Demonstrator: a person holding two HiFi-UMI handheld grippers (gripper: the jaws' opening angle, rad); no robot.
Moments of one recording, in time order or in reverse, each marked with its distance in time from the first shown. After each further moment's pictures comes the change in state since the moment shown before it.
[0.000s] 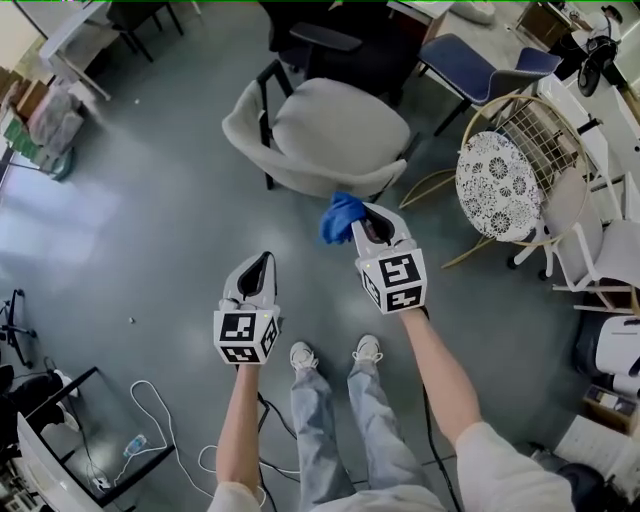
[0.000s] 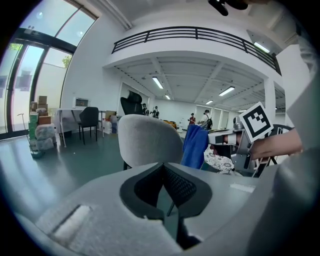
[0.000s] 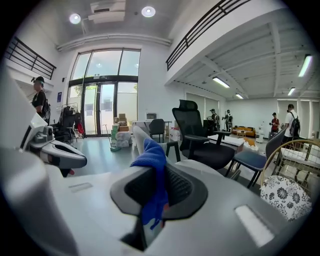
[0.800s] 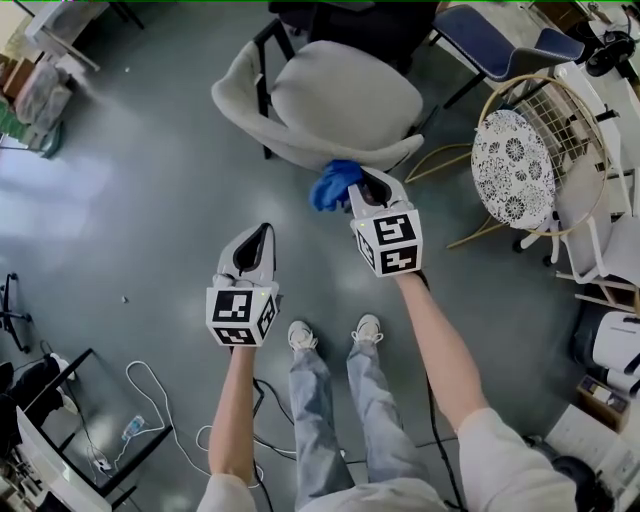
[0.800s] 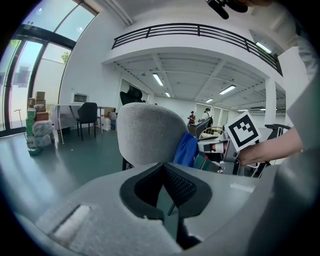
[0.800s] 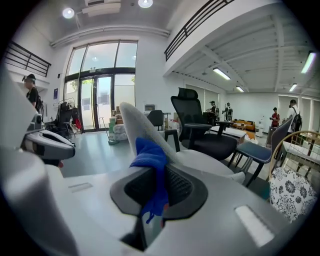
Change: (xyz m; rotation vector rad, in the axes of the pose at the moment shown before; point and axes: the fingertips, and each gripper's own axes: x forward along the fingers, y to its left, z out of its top) left arm 0.038 0.019 -0.018 -0.013 0.027 -0.013; right arm 0.070 -0.015 -0.048 0.016 0.090 -0.011
